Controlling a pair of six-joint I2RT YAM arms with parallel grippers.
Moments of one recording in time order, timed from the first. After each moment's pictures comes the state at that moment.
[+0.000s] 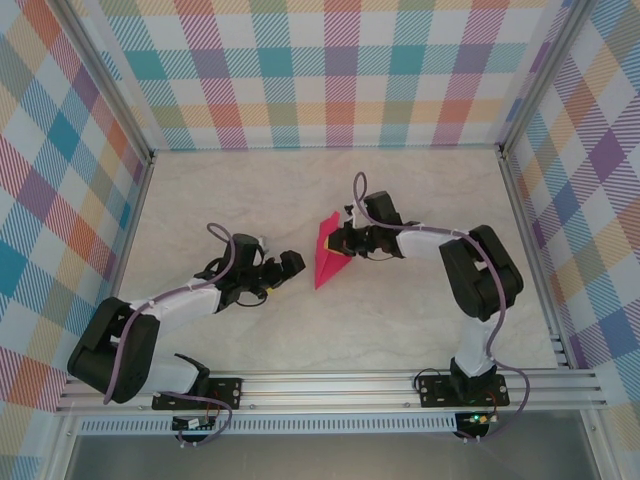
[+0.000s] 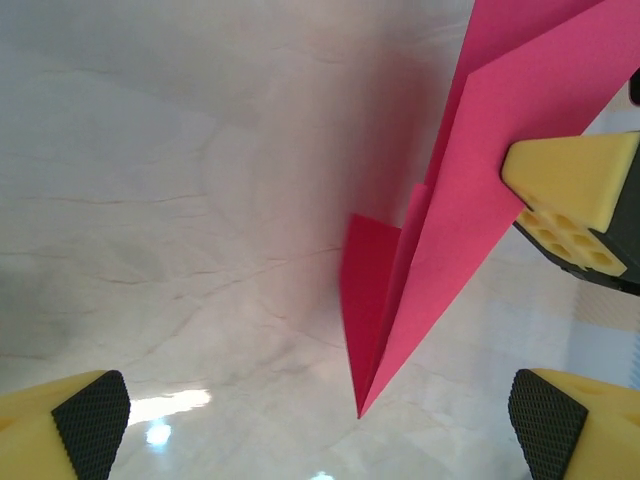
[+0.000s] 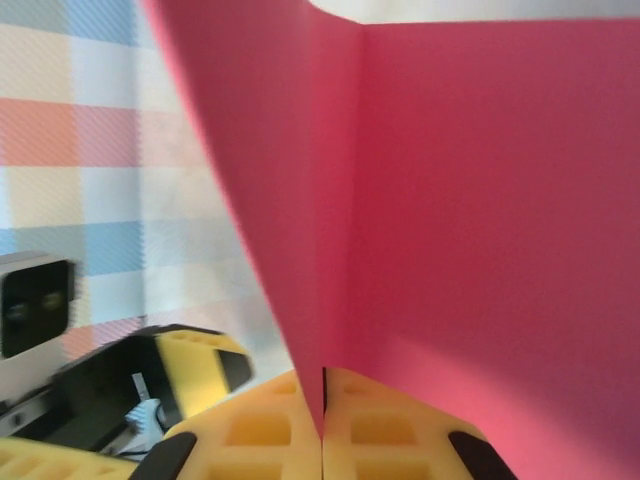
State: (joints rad) left arm -0.44 1.33 0.54 0.06 0.40 -0.94; right arm 0.50 1.86 1.06 0.05 -0.75 0.74
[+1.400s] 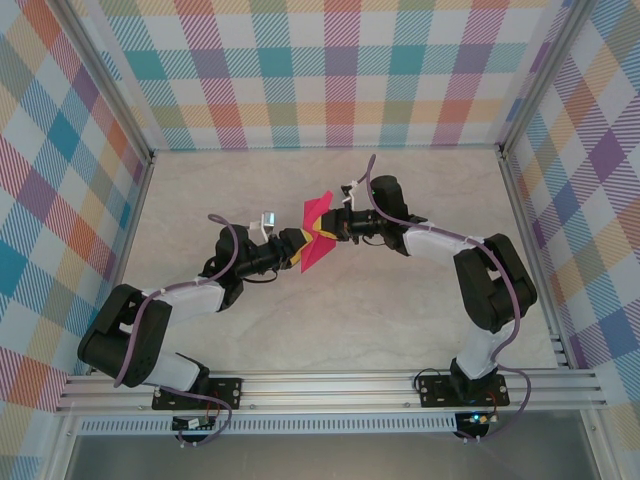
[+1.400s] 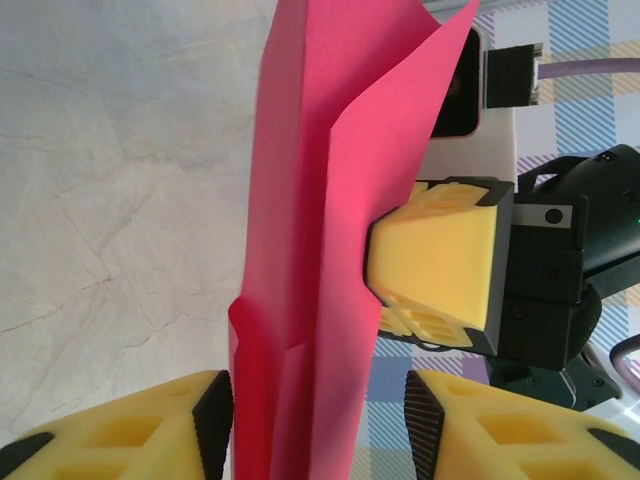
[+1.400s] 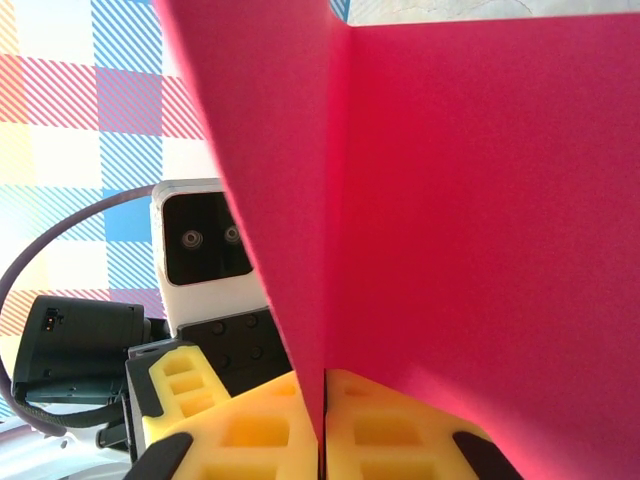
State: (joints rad) left arm -0.42 1.43 0.52 0.70 0.63 -1.26; right arm 0.50 1.78 1.07 0.26 -0.96 1.01
